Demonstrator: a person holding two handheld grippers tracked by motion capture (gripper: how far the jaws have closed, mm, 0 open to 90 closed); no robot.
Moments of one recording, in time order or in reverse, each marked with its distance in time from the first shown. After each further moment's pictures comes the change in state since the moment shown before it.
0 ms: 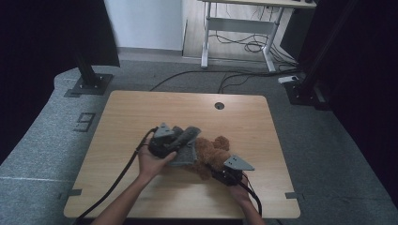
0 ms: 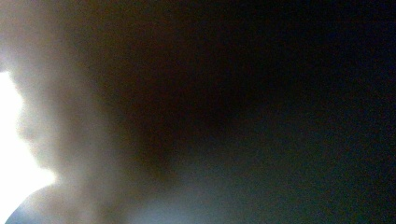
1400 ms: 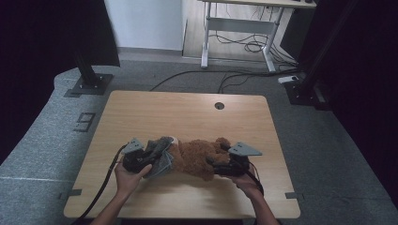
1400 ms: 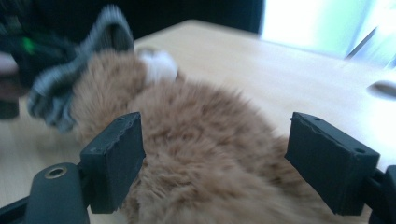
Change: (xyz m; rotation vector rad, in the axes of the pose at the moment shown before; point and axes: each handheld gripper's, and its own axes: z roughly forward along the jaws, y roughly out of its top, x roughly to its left) left arm 0.018 -0.071 -0.037 -0.072 0.005 -0.090; right arm -0.002 0.060 -0.011 0.118 0.060 0.013
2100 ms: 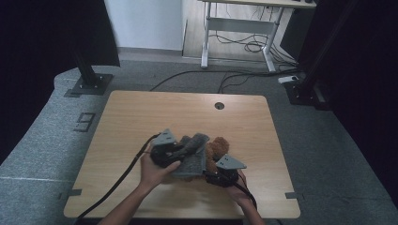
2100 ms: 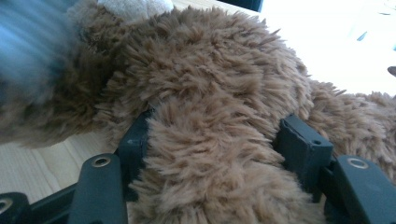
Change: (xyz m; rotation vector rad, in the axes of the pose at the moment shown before) left arm -0.087 0.079 0.058 0.100 -0.199 0.131; right arm 0.021 -0.042 0.017 0.023 -0.052 -0.101
